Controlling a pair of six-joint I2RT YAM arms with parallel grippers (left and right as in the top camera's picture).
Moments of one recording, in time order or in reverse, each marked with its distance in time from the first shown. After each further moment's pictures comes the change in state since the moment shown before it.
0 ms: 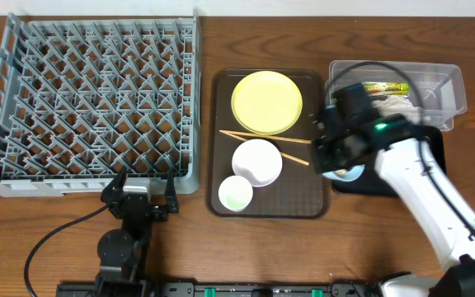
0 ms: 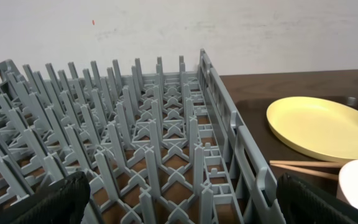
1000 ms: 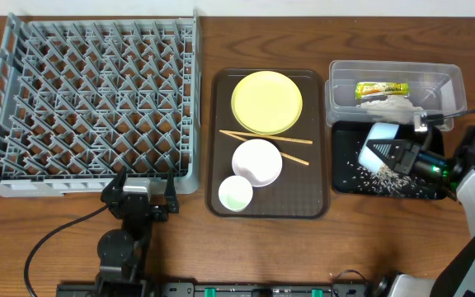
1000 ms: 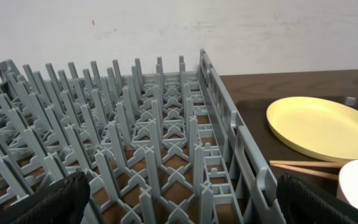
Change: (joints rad) left arm 0.000 0.000 0.000 0.000 0.000 0.000; right arm -0.773 0.000 -0.350 0.394 -0.993 -0.267
